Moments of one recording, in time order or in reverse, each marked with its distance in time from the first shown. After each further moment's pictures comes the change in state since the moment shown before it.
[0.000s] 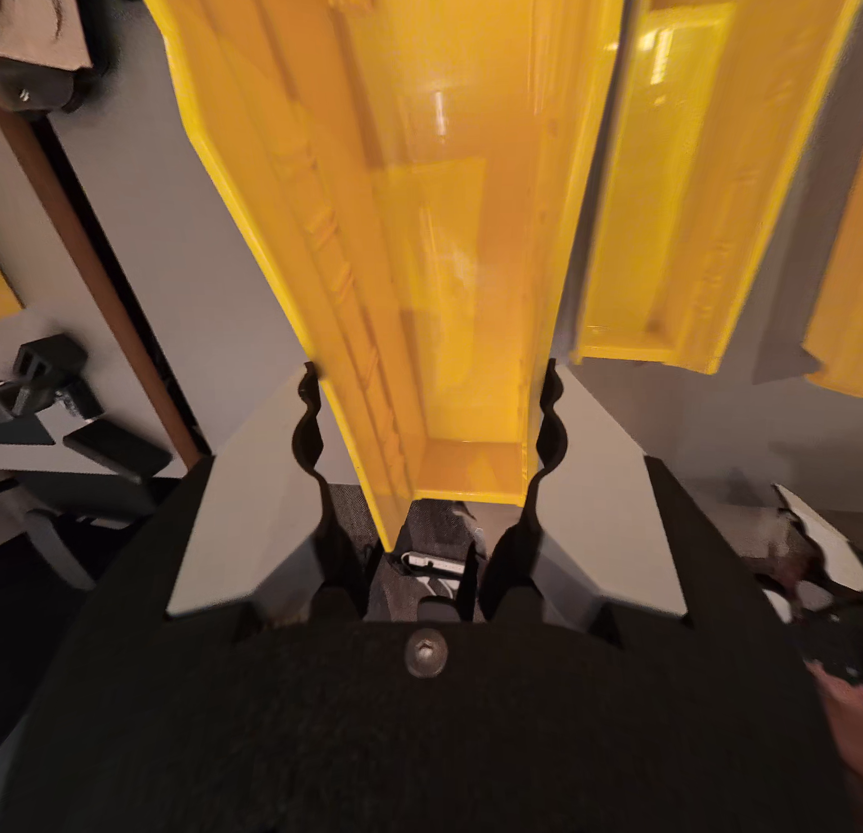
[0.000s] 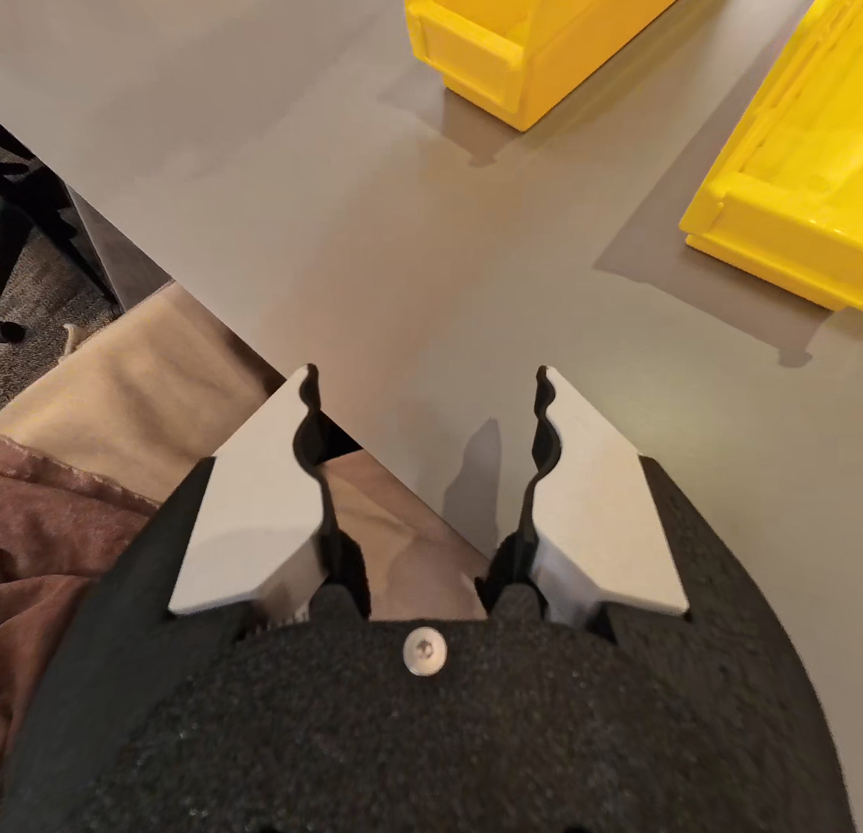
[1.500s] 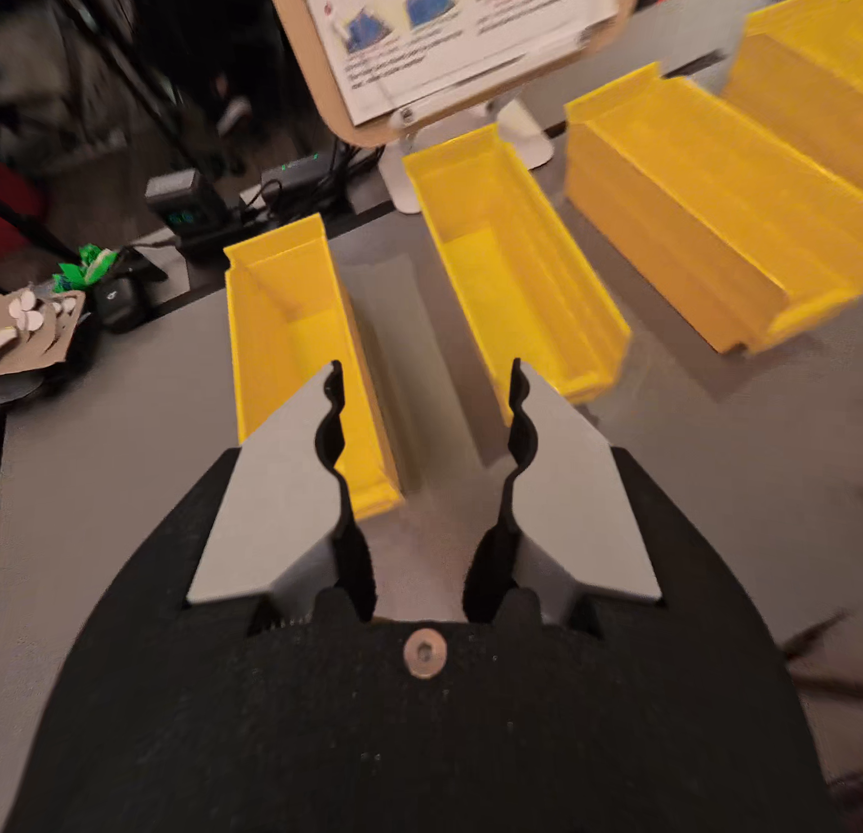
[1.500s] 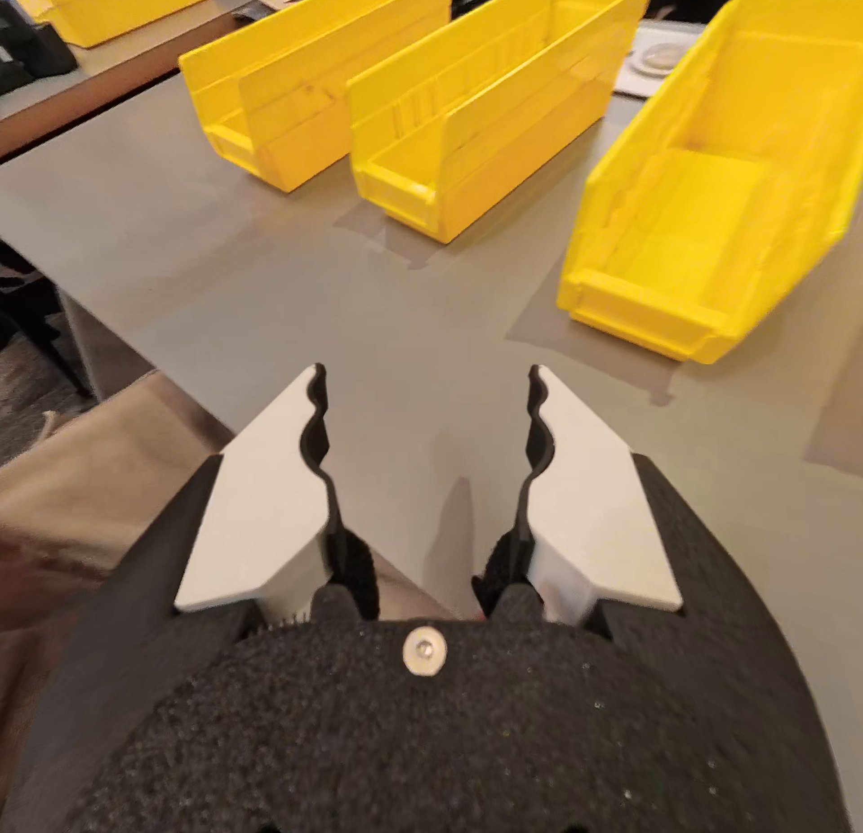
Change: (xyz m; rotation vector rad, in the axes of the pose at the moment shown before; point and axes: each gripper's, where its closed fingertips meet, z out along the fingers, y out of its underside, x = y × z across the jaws) left arm 0.062 0.097 0.035 0.945 0.183 0.219; right arm 0.036 -0.033 -0.028 0.225 0.078 0.014
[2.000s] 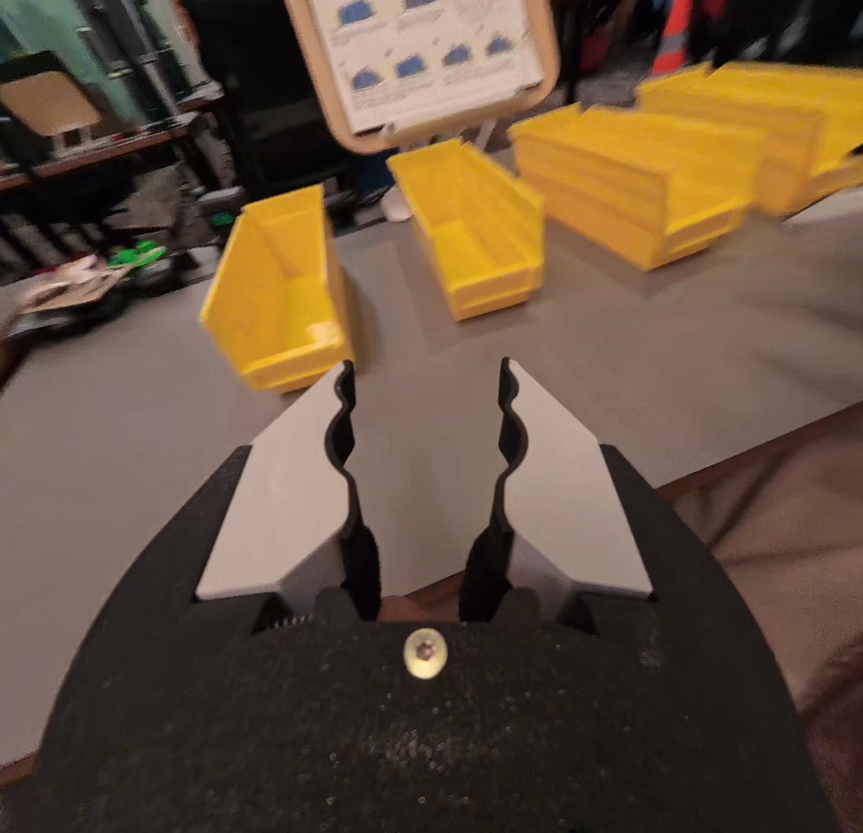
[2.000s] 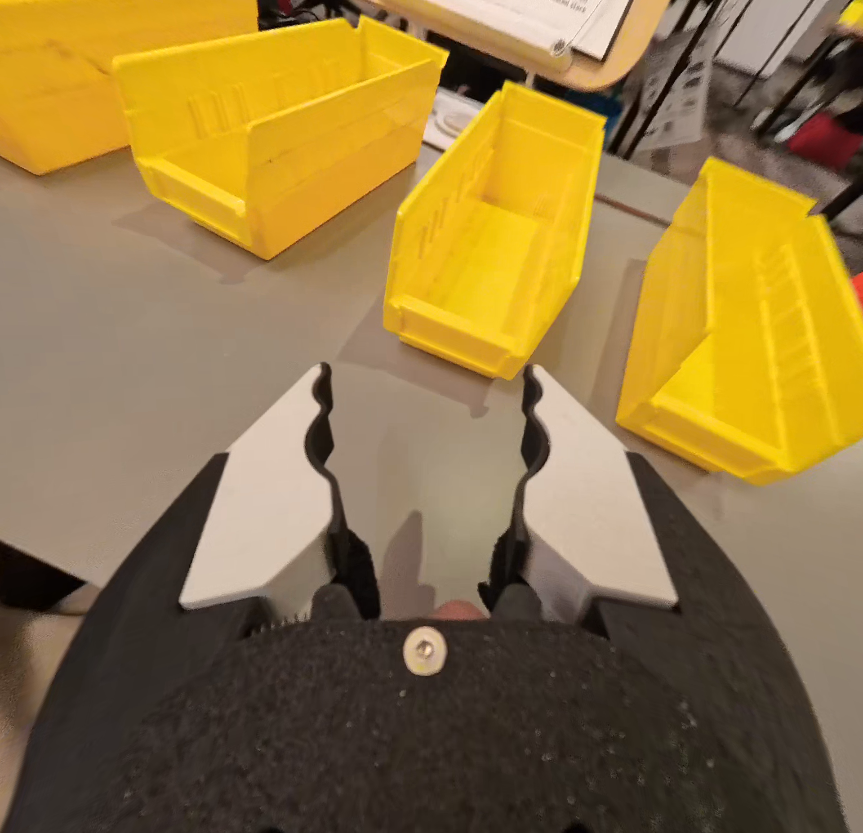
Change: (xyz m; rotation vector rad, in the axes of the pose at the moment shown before) left arm 0.064 0.145 -0.098 0.325 -0.072 -0.017; right arm 0.074 -0.012 -0.004 0.055 0.376 -0.161
